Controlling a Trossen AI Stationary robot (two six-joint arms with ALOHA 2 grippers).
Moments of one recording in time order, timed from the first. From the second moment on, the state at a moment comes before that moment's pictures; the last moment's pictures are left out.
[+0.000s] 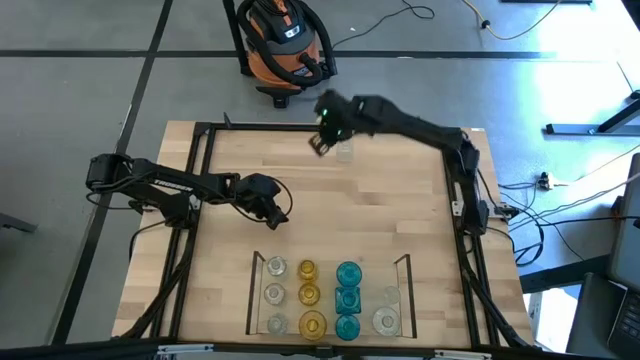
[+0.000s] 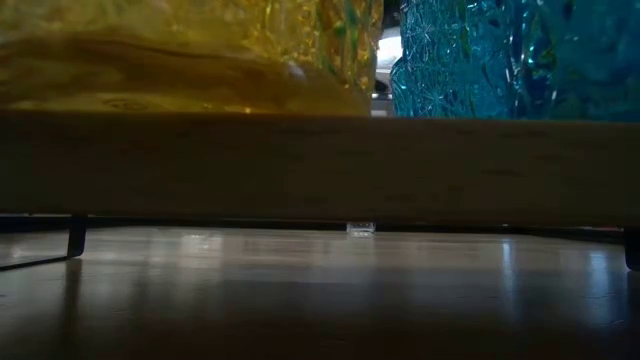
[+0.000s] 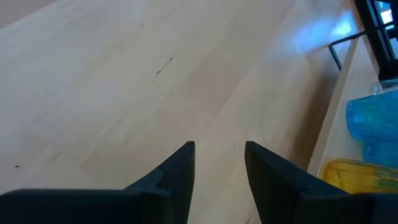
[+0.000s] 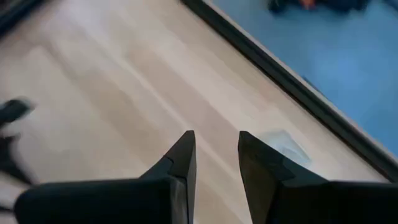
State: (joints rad) left arm 0.13 1.29 0.51 -0.01 0.17 -0.83; right arm -0.32 2.05 2.15 -1.09 0.17 0.37
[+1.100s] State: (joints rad) left arm 0.13 1.29 0.51 -0.01 0.17 -0.81; right arm -0.49 2.05 1.87 -1.05 0.20 0.86
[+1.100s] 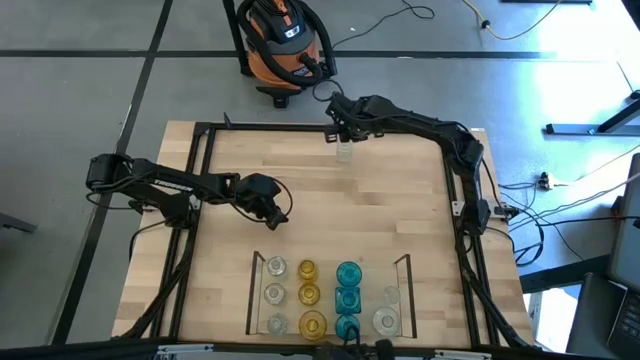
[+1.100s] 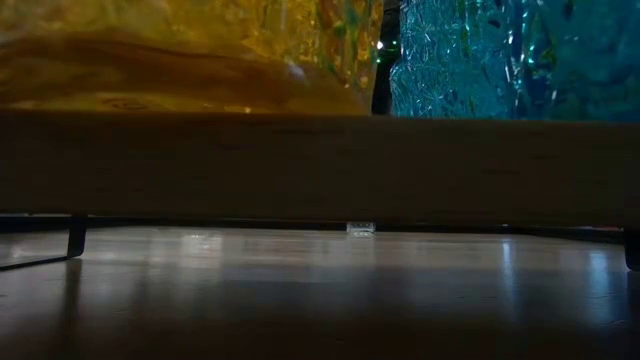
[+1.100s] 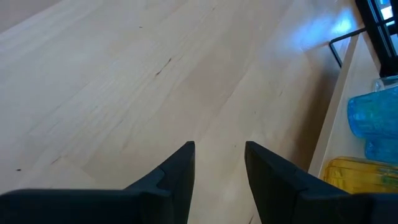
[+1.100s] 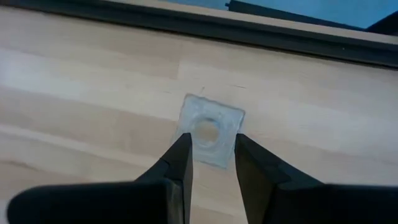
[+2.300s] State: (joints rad) left arm 0.13 1.29 0.51 -0.01 0.18 -0.80; right arm -0.47 2.13 1.87 -1.07 0.21 1.25
